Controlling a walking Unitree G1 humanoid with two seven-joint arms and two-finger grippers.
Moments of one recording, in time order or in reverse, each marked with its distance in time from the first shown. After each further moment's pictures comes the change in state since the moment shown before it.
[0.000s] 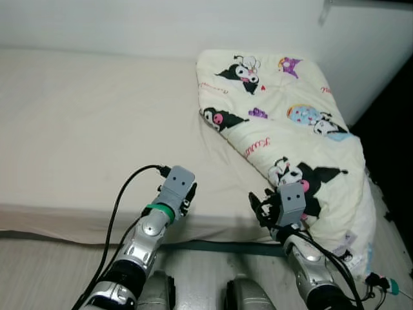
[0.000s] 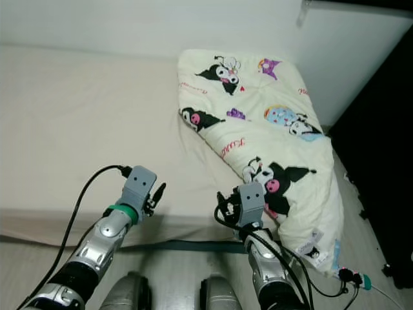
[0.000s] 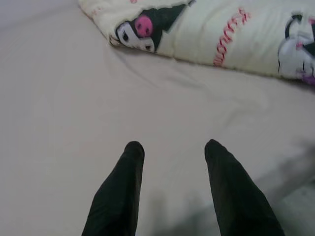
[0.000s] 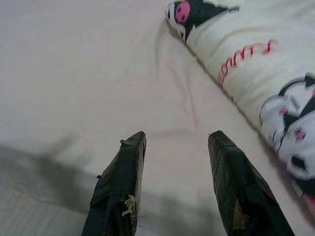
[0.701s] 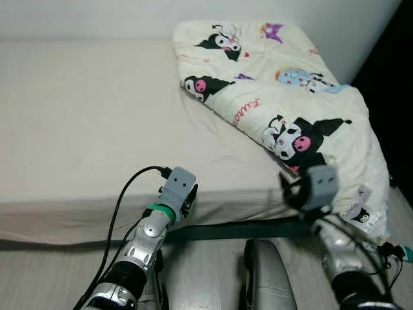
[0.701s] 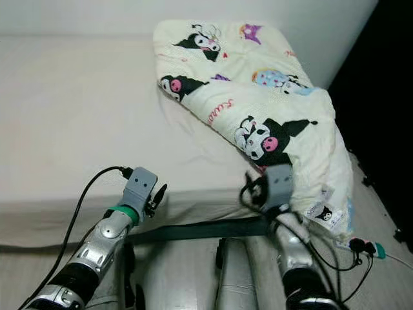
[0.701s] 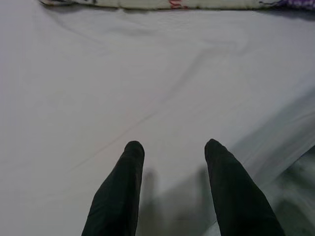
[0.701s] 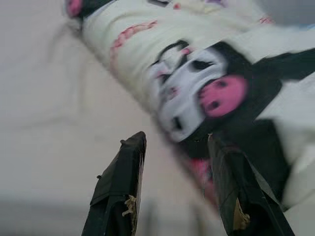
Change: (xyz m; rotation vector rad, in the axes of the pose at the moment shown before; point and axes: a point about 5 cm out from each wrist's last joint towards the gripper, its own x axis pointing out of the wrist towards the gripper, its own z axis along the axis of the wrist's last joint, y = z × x) left arm -0.001 -0.002 -0.001 0.001 0.003 -0.008; right arm 0.002 -0.065 0.062 -0.153 -0.187 -0.170
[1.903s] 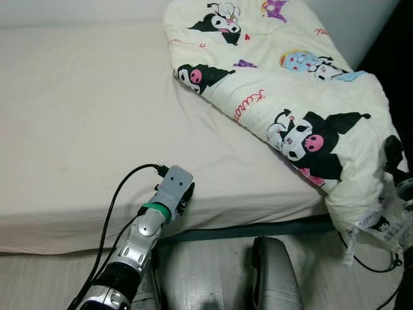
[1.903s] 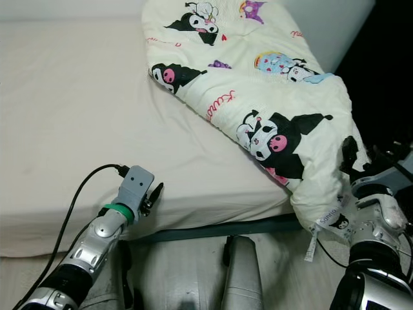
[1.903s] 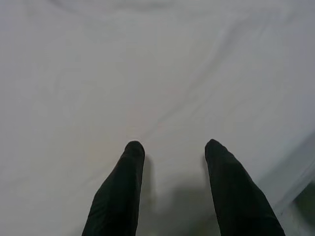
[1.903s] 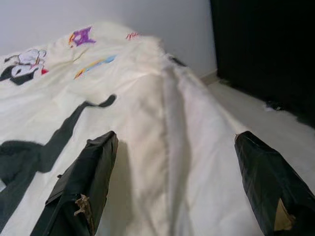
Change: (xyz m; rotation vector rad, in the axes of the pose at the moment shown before) left arm -0.009 0.015 -0.003 0.048 0.007 0.001; right arm -0.018 -0.139 0.041 0.398 -0.109 -0.401
